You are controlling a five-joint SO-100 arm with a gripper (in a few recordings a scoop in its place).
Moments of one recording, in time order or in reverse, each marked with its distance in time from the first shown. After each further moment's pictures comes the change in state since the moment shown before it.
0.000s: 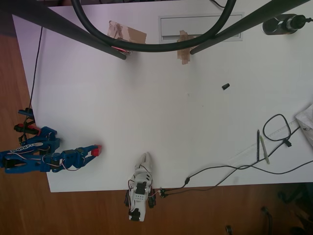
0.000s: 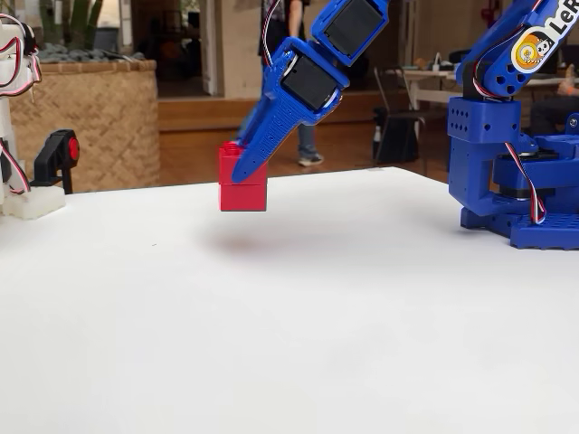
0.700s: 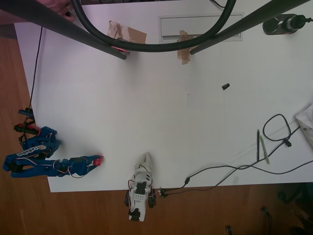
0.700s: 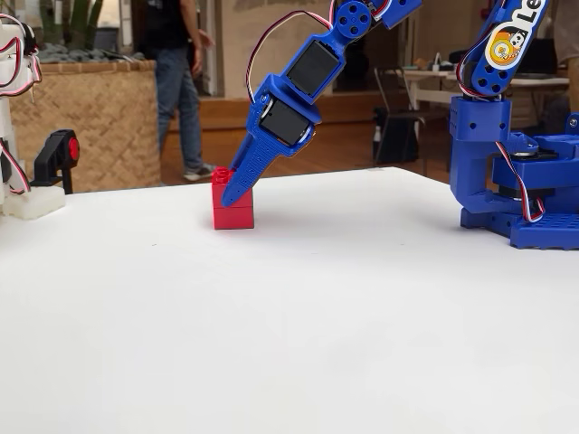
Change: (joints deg) arm 16.7 -17.1 0.7 -17.3 -12.3
